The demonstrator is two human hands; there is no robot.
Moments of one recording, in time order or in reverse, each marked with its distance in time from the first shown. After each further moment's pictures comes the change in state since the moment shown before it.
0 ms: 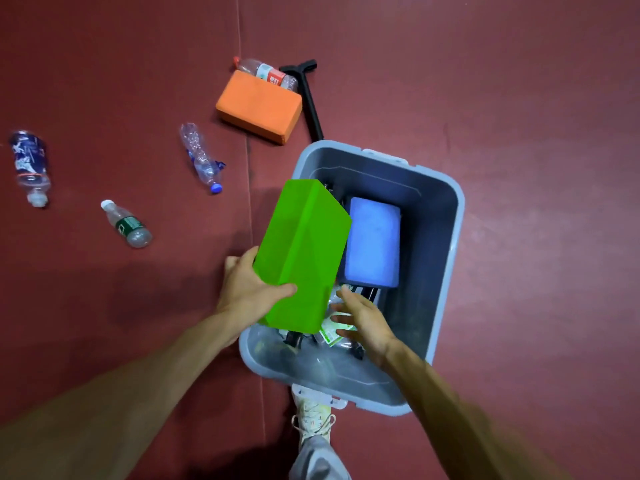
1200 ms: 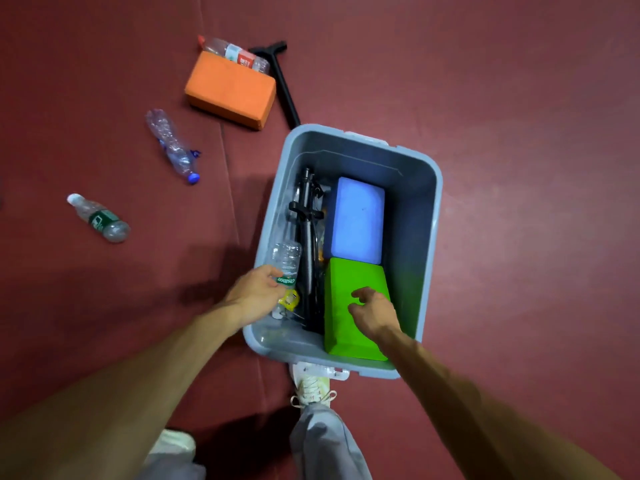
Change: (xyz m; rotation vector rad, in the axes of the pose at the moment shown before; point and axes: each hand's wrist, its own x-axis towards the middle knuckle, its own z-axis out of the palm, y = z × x) left_hand -0.005 -0.022 -0.016 0.111 -0.422 -0.015; right_hand -0.029 0.009 0.015 -0.713 0.374 0.021
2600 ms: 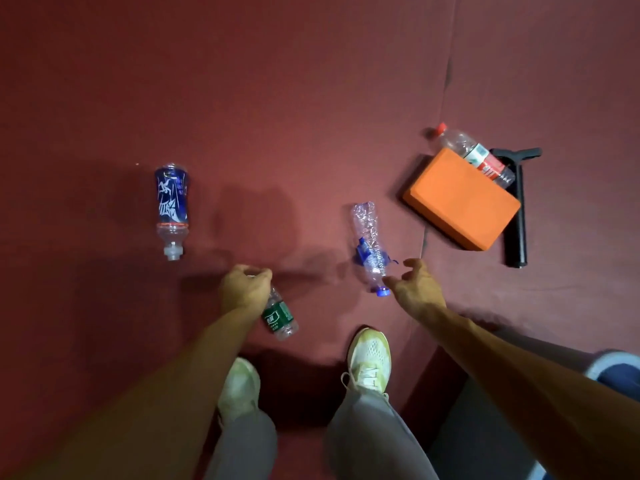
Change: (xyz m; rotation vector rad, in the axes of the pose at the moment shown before) left_hand 0.238 -0.185 -0.427 -0.526 0.642 -0.530; right_hand 0.212 -0.499 0.184 -0.156 -0.049 -0.150
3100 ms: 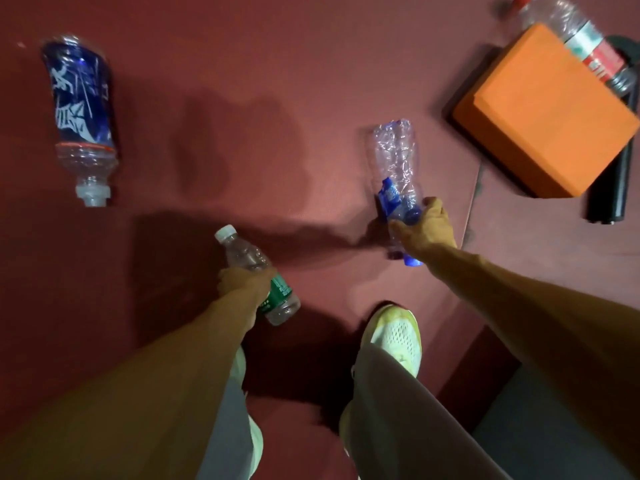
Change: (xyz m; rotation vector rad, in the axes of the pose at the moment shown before) left_hand 0.128 -0.127 0.128 -0.030 -0.149 -0.364; right_hand 0.144 0.047 0.105 -0.108 0.094 -0.004
